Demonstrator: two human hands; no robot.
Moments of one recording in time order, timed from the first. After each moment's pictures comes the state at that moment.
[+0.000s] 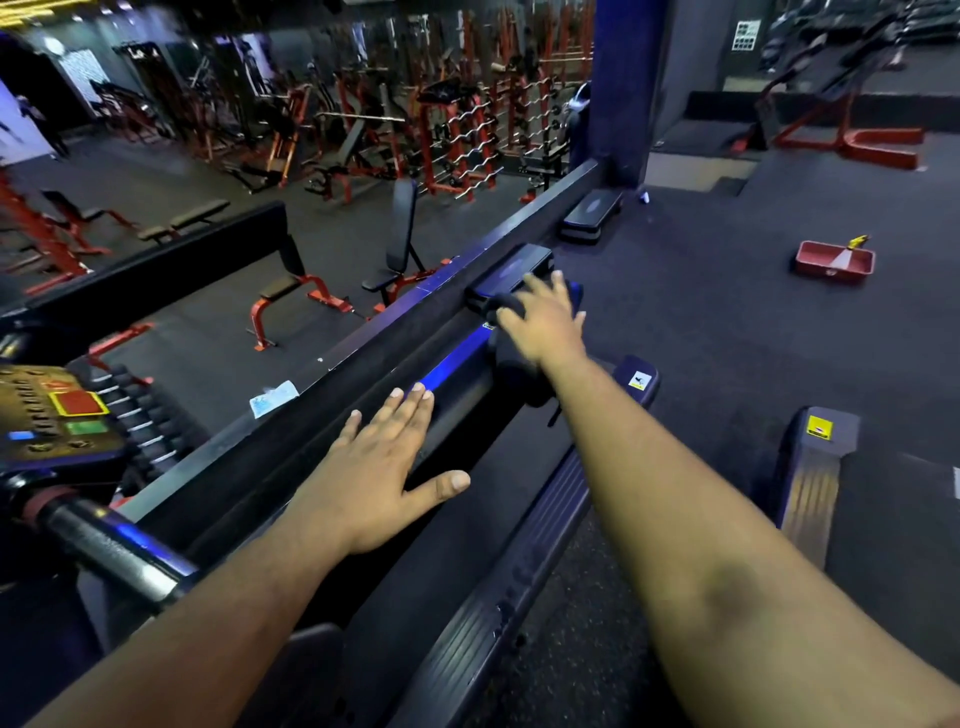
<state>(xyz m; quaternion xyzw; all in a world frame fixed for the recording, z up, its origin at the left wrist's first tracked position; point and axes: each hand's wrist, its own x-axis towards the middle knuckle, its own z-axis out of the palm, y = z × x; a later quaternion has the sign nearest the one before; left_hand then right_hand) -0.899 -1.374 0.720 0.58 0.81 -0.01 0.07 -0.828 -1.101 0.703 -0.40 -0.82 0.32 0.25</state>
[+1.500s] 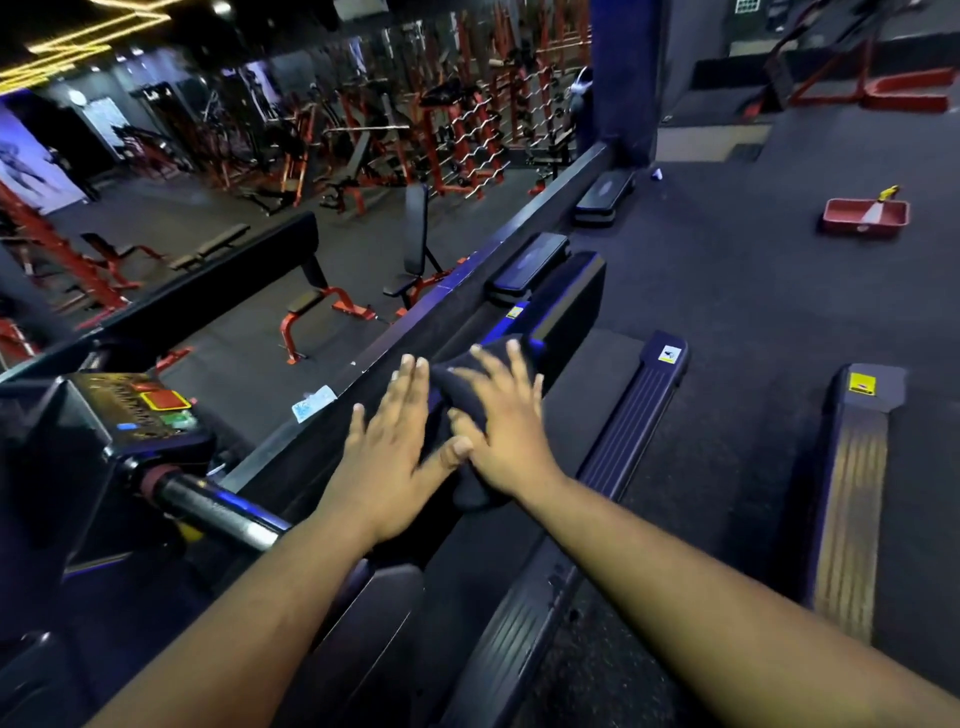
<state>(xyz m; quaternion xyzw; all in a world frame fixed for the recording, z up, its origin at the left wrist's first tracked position) -0.902 -1.433 0.733 0.57 0.82 0.10 0.06 -0.809 -1.301 0.656 -0.26 -0.84 0.32 0.34</state>
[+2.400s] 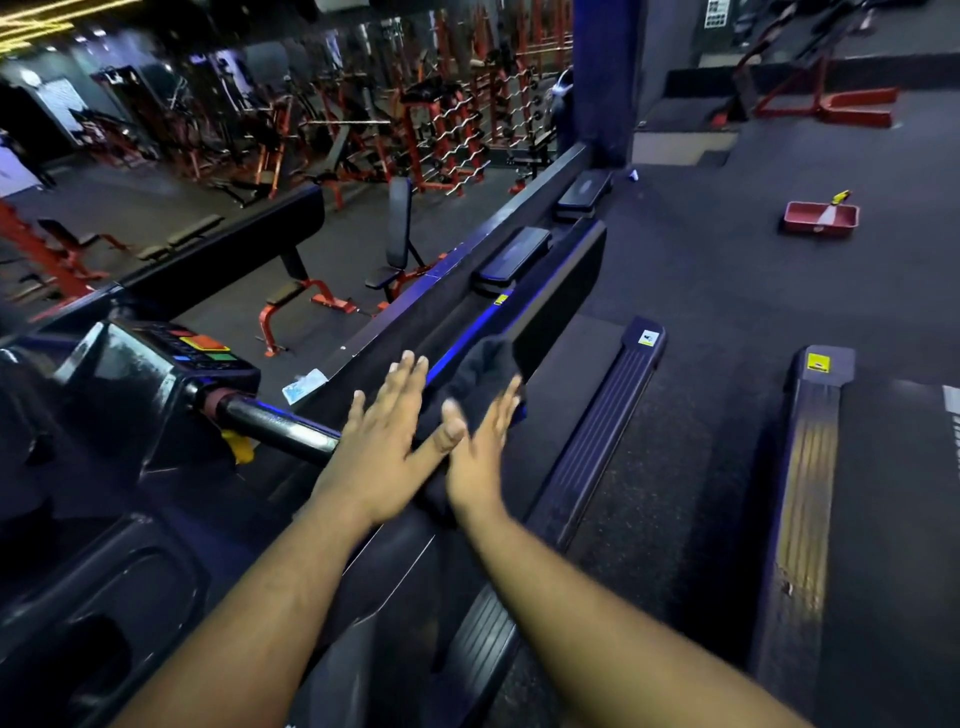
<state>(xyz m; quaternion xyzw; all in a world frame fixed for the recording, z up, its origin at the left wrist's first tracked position) -0.899 -1.534 0.725 0.58 0.80 0.16 0.07 -0.828 -1.464 0.639 -0.36 -0.57 0.59 0.45</state>
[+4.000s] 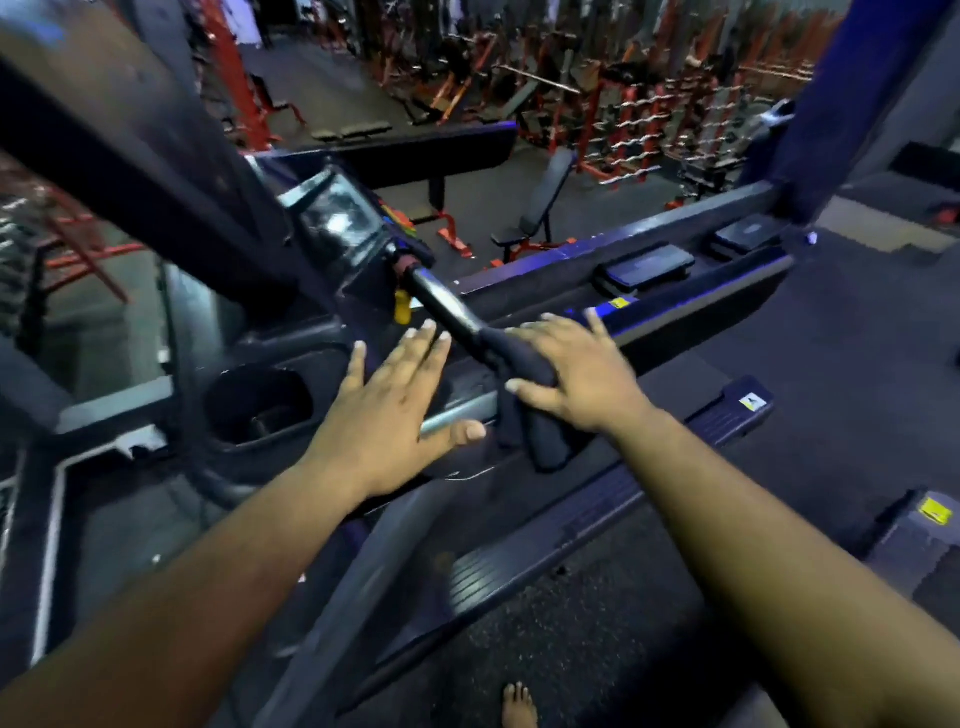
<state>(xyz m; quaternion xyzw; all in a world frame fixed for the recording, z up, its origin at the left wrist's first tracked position) -0.887 -1.696 0.723 0.45 0.89 0.06 -0.04 -0.810 -1.448 0.704 -0.08 -0.98 0.07 0.15</state>
